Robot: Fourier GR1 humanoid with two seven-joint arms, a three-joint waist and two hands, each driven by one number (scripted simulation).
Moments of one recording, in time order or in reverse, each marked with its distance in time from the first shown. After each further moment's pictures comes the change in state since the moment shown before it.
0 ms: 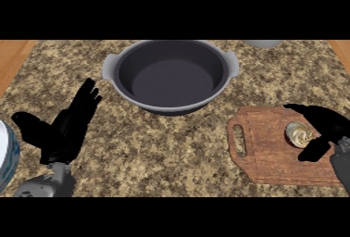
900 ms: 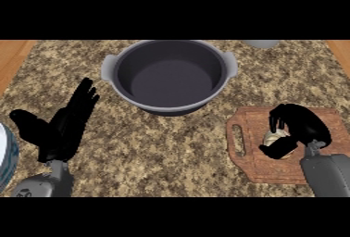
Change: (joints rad) left arm -0.009 -0.014 0.043 0.021 -0.009 -0.035 -0.006; right arm 0.017 0.200 -0.005 -0.111 0.102 -0.116 0.065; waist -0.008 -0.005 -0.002
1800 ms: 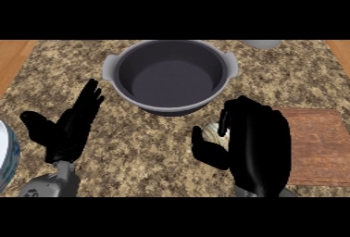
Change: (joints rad) left arm 0.003 -0.023 -0.027 0.000 -0.030 0.013 -0.003; right arm -0.188 0.299 0.462 -0.522 0.399 -0.134 0.803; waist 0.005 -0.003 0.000
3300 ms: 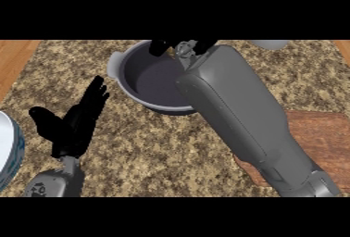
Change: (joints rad) left arm -0.036 -0.017 -0.002 0.035 -0.010 -0.013 -0.014; right arm -0.796 0.009 -0.272 0.837 -0.258 -0.193 -0.056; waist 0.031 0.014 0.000
